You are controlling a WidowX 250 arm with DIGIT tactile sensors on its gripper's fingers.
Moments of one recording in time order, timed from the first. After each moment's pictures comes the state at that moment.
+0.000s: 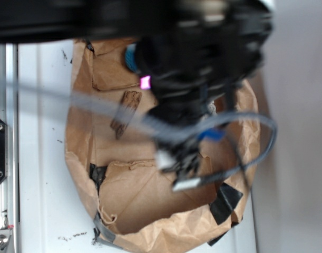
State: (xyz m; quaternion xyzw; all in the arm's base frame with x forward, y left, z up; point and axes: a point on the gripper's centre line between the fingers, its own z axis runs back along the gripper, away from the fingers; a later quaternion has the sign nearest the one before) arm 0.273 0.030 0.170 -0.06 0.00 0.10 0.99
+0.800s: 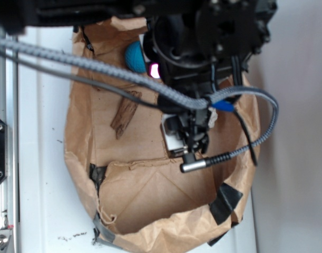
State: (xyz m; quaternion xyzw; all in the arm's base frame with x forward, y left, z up) arm 0.273 0.033 0.169 -0.06 0.00 0.11 0.99
